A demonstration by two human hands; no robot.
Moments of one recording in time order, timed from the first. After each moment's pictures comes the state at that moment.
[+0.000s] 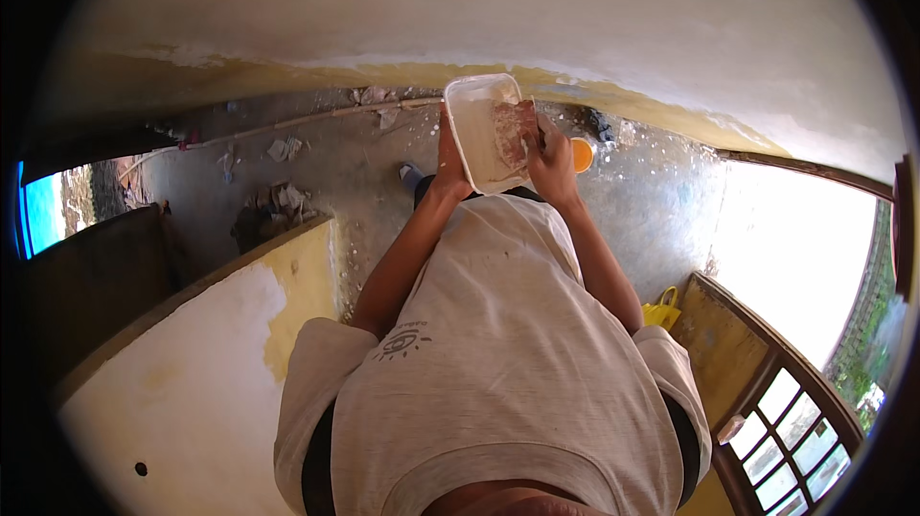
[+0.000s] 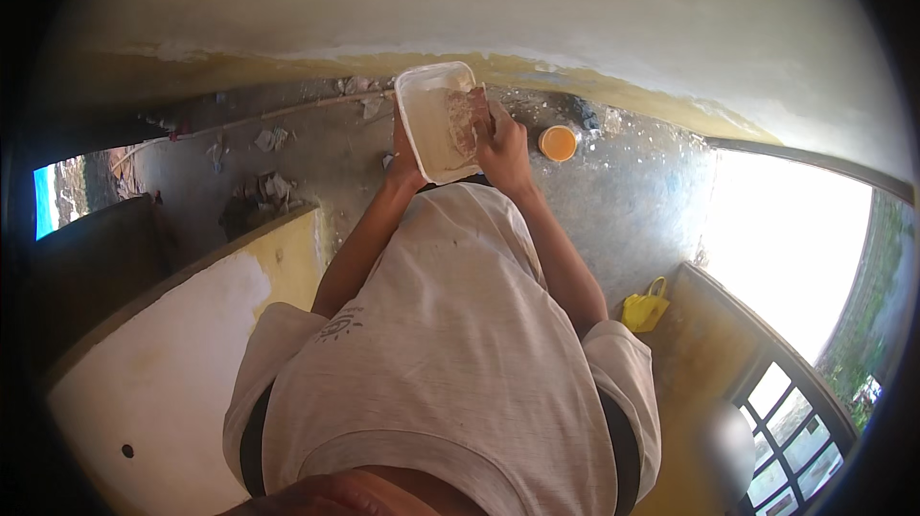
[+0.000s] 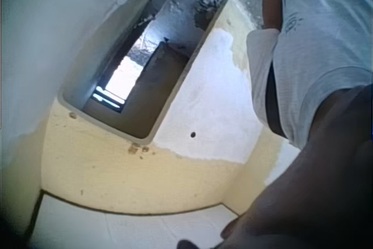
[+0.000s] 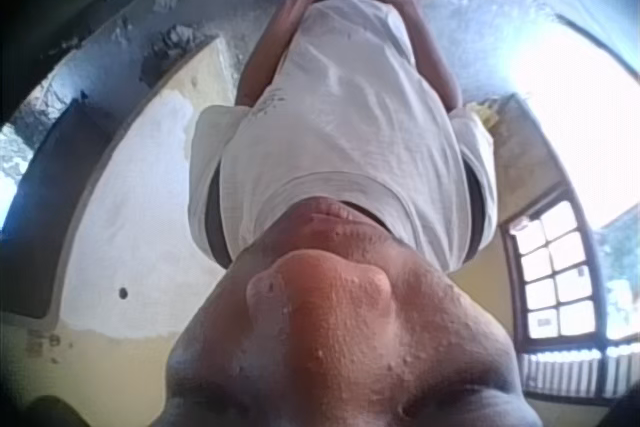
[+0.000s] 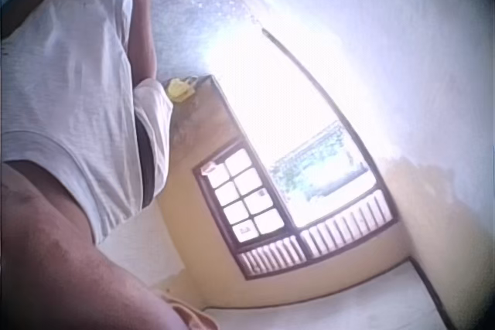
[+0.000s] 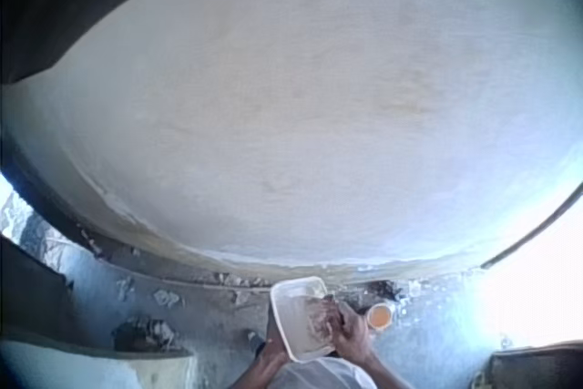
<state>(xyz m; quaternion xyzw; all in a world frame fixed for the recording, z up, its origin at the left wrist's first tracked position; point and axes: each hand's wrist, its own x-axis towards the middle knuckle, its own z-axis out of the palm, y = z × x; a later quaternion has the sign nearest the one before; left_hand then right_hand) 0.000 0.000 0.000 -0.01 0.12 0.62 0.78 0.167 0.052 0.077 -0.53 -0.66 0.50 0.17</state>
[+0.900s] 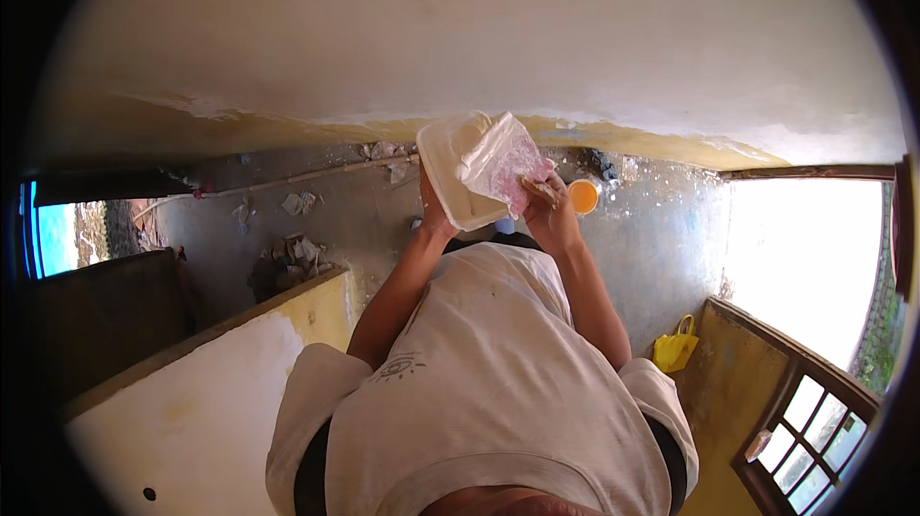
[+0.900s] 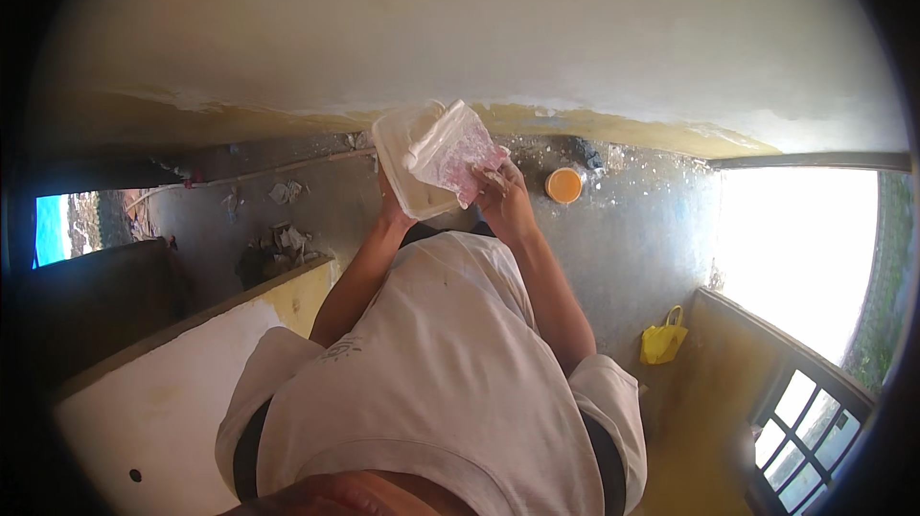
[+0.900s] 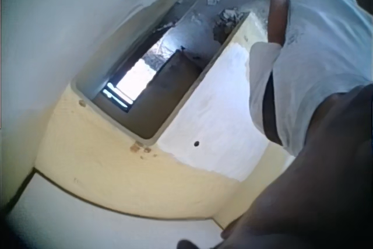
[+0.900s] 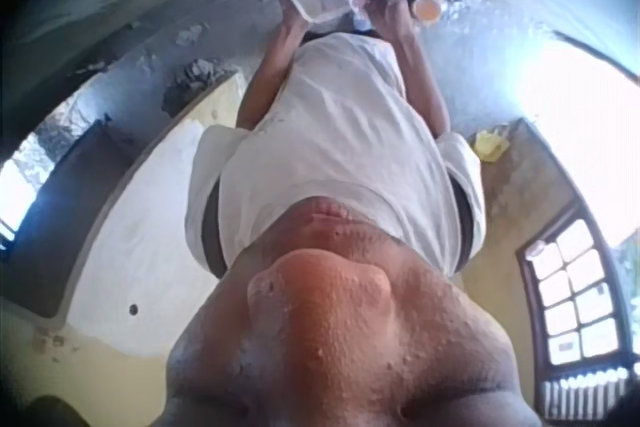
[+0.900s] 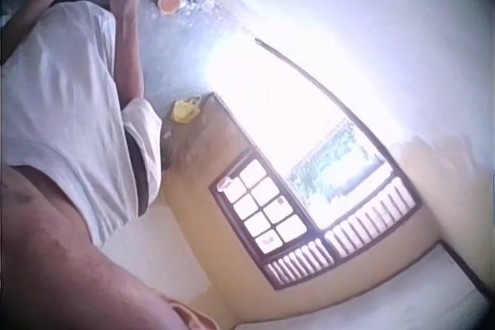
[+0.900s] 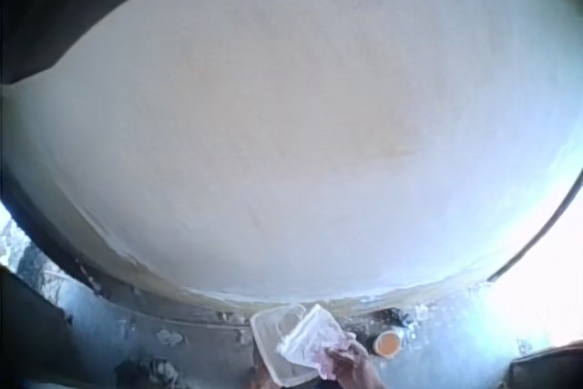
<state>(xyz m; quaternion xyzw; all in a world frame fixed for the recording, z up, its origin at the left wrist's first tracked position) -0.025 0.010 0.038 0.08 0.19 0.65 0.73 0.166 0.040 0.056 -0.23 -0.18 0.86 0.42</state>
